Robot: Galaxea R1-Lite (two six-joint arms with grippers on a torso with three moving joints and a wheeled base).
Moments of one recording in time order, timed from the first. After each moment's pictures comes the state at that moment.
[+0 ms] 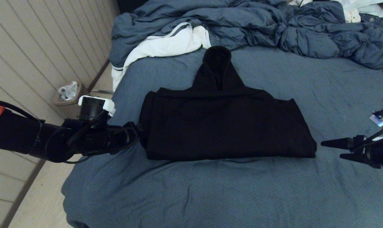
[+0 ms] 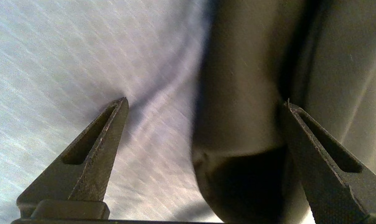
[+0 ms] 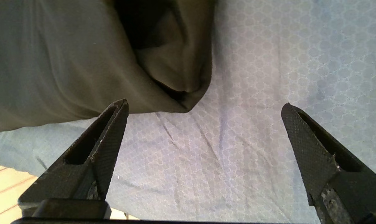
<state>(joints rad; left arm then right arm) -0.33 1.87 -1.00 -0.32 -0.17 -0.71 -0.55 1.71 -0.95 0.06 0.73 -0.01</state>
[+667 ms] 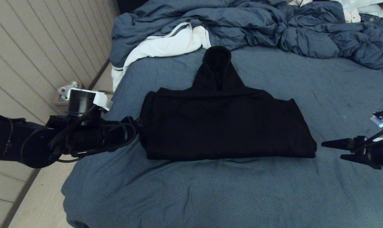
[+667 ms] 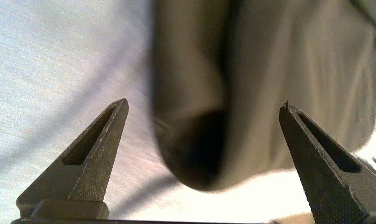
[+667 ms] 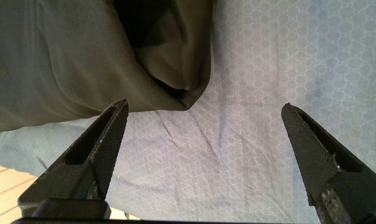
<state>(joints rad) -0.38 1.76 -0.96 -0.32 -0.18 -0.72 -0.55 1.70 -0.94 0.06 0.74 -0.01</state>
